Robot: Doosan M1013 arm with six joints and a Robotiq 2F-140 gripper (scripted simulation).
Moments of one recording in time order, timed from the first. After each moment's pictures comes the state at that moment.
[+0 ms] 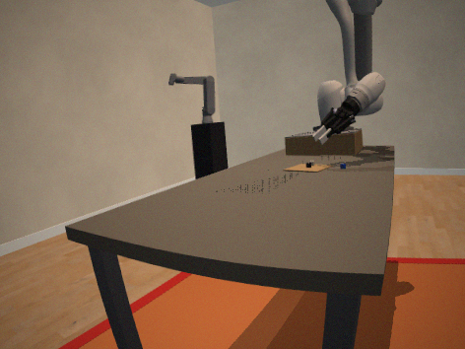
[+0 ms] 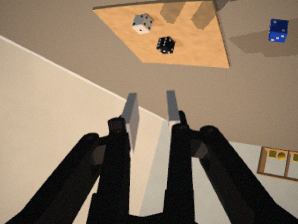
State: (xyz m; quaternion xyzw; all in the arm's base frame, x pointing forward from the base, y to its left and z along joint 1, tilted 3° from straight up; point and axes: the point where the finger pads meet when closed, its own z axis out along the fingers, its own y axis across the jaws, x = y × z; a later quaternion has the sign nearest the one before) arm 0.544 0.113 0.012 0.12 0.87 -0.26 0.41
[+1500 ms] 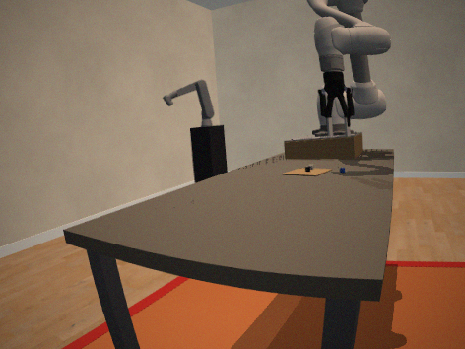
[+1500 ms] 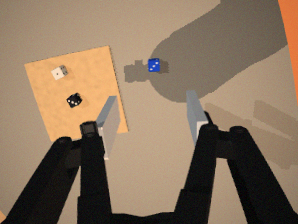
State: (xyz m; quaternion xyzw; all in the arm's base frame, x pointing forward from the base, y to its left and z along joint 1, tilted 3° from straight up) arm 0.595 0.201 0.049 0.10 0.99 -0.03 0.00
